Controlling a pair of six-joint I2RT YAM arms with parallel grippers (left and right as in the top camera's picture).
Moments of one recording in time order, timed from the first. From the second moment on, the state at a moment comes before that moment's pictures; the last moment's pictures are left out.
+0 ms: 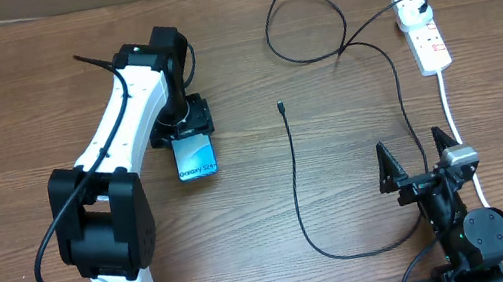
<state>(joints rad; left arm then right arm) -0.25 2.04 1.69 -1.25 0.06 -0.39 0.07 0.01 0.02 -0.03 -0.08 0.12</state>
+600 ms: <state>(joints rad) -0.25 2.04 1.69 -1.25 0.18 -0.44 0.07 0.01 0.02 -0.03 -0.08 0.12</state>
